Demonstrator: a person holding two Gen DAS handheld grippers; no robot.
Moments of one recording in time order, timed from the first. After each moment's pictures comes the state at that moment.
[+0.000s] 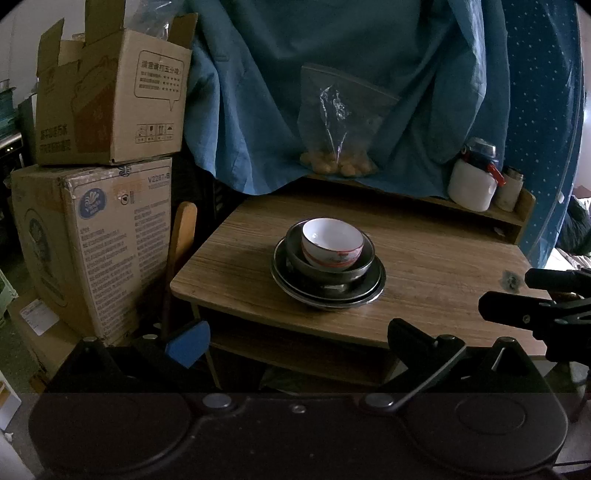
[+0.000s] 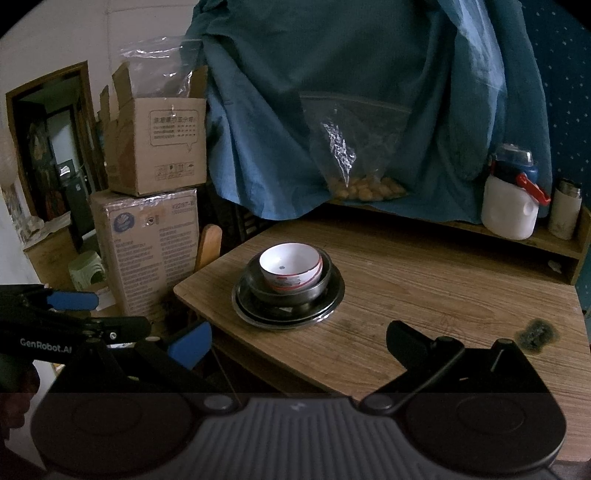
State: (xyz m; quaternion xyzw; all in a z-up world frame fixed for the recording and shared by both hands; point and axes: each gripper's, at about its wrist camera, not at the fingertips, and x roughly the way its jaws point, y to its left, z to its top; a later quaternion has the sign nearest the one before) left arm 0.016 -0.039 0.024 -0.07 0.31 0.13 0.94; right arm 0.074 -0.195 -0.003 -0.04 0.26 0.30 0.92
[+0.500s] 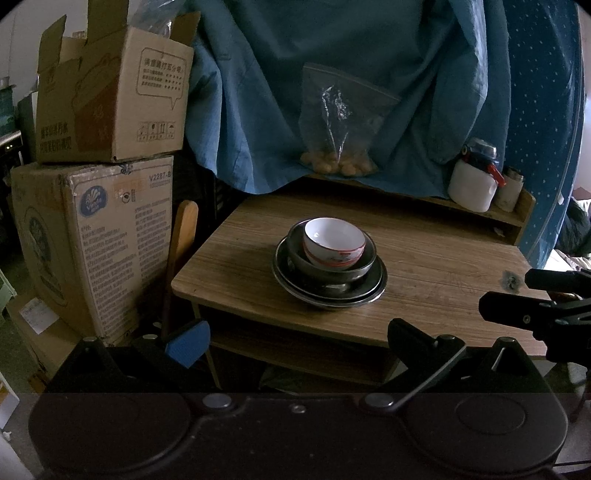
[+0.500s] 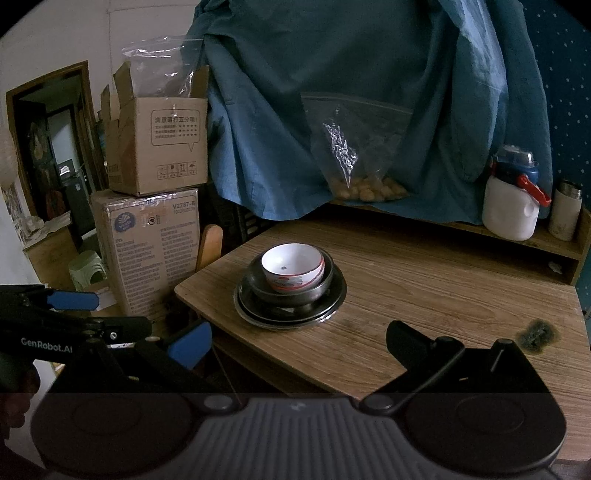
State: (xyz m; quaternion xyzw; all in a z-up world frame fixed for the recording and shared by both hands) left arm 0.015 -0.038 0.024 -0.07 0.31 0.13 0.94; right arm 0.072 -0.194 -0.003 -0.04 0.26 0.30 0.92
